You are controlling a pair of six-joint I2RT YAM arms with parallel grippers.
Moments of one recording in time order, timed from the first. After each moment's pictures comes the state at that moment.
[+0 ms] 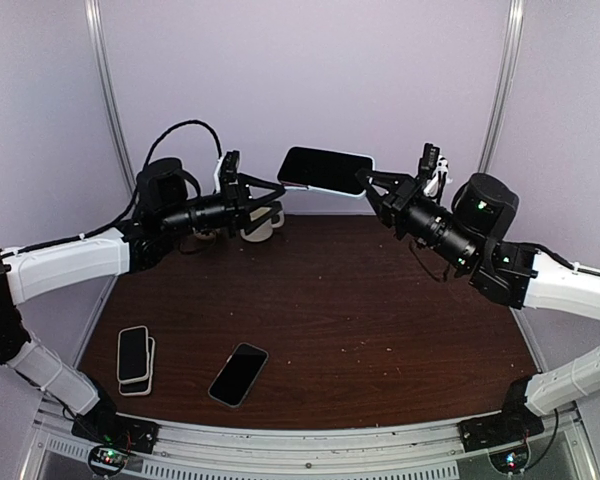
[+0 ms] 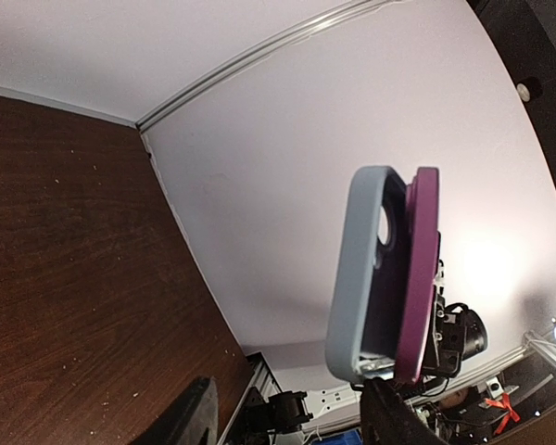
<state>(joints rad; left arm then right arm) -0.66 1.45 1.10 0.39 0.59 -1.09 0.92 1.18 0.98 0.40 0.11 1.05</state>
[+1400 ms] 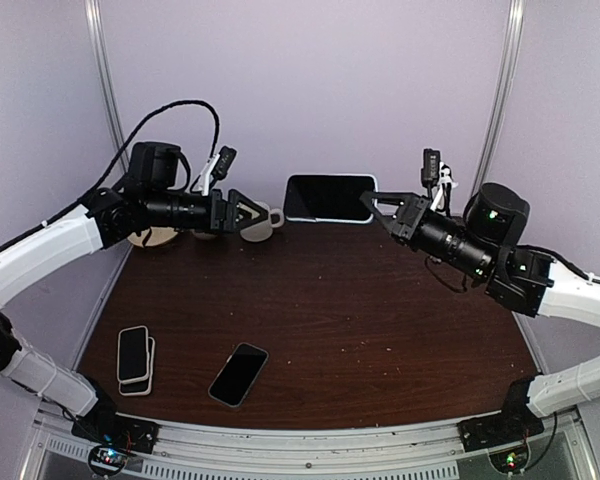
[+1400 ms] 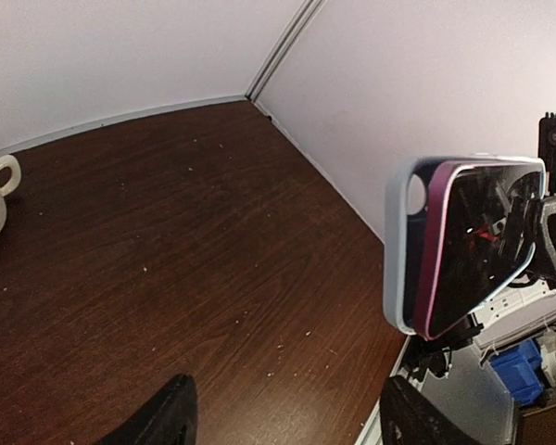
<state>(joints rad) -0.64 1.37 1.29 -0.31 0.49 -0.42 0.89 1.09 0.92 0.28 0.01 0.81</state>
